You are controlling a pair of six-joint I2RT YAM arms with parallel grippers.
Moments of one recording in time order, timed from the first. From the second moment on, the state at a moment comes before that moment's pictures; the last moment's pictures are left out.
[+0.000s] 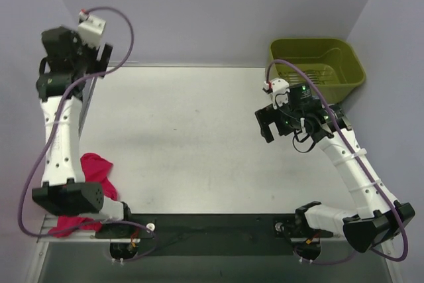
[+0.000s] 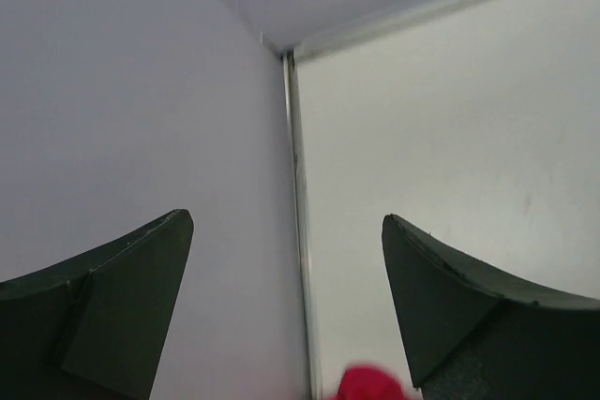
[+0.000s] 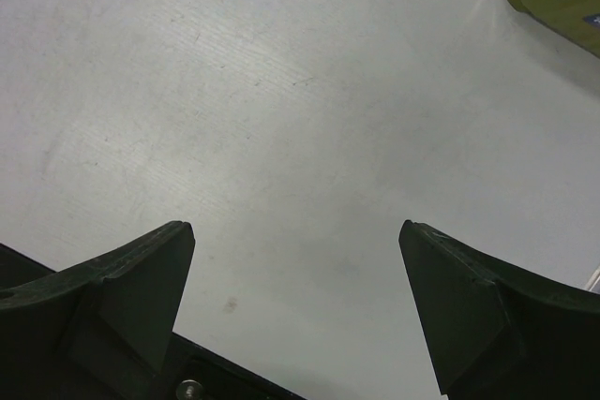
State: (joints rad) left arm 0.05 1.52 1.89 -0.64 0.02 0.47; right arm 0.39 1.18 1.30 -0.98 -0.03 -0.16
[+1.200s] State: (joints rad) left arm 0.61 1.42 1.00 -0.91 -0.03 0.42; right arm 0.40 1.43 1.36 -1.00 -0.10 -0.21
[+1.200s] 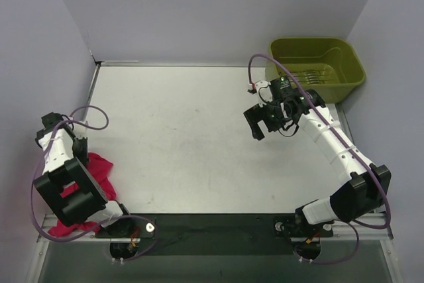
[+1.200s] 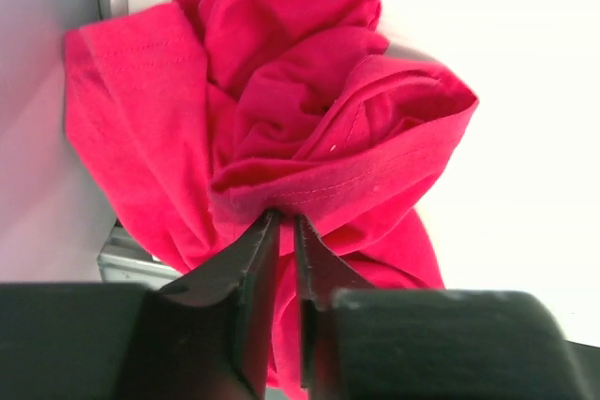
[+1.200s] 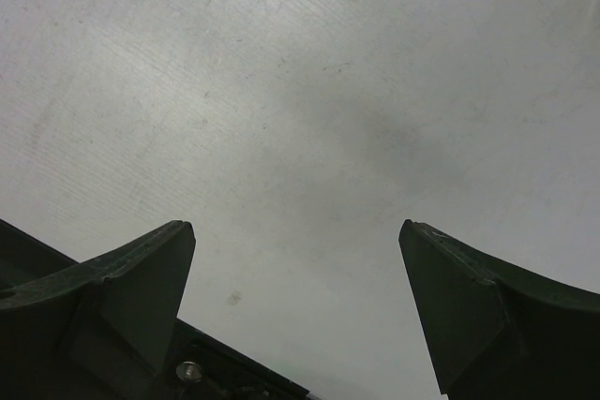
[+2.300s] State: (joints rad) left arm 0.52 1.48 1.06 -0.85 -0.14 0.39; right arm 0.40 1.30 1.20 -0.99 -0.10 -0.23
